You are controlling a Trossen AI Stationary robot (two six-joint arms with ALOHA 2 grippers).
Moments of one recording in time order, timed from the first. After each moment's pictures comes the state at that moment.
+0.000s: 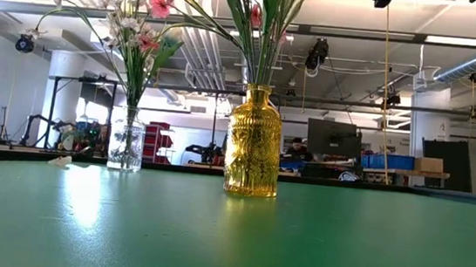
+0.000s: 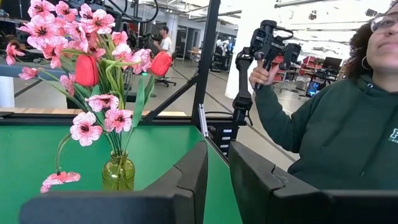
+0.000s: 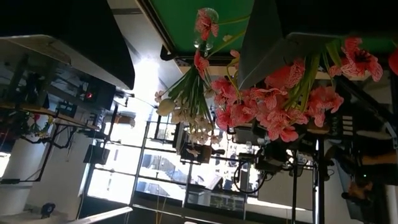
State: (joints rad) left arm 0.56 0.01 0.55 -0.52 0.93 -0.17; right arm -0.34 0.80 0.78 0.15 -0.15 -0.15
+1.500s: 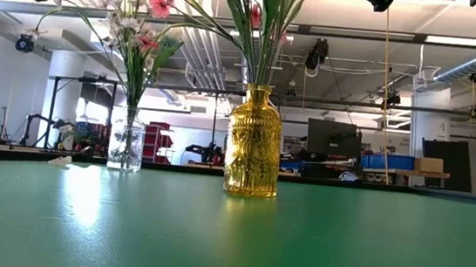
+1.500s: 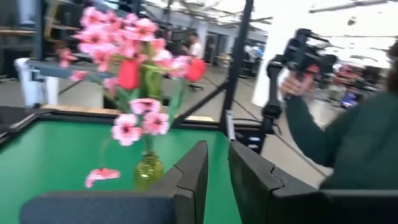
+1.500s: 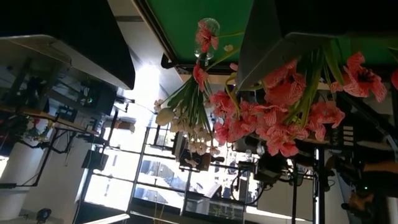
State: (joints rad) left arm 0.56 0.01 0.54 -0.51 0.80 -0.18; right arm -0.34 0.80 0.76 0.13 -0.16 -0.17
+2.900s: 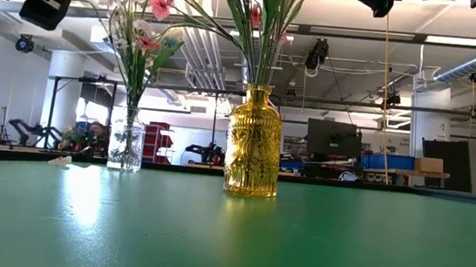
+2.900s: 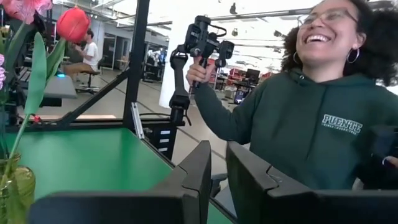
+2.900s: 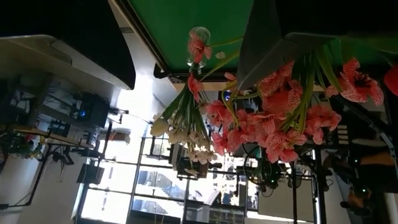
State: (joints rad) left arm -0.11 0.02 0.11 0.08 0.56 -0.29; right arm -0.34 0.80 0.76 0.11 -0.16 -0.11
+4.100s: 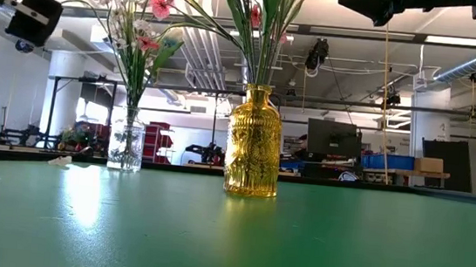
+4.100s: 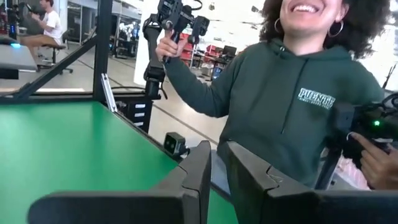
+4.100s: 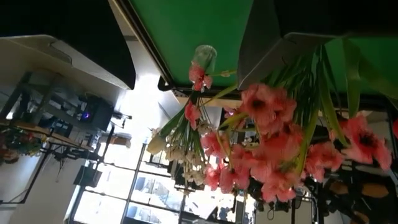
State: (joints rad) left arm -0.13 0.02 0.06 0.03 0.68 -0.26; right arm -0.34 0.79 0.69 0.12 -0.16 -0.20
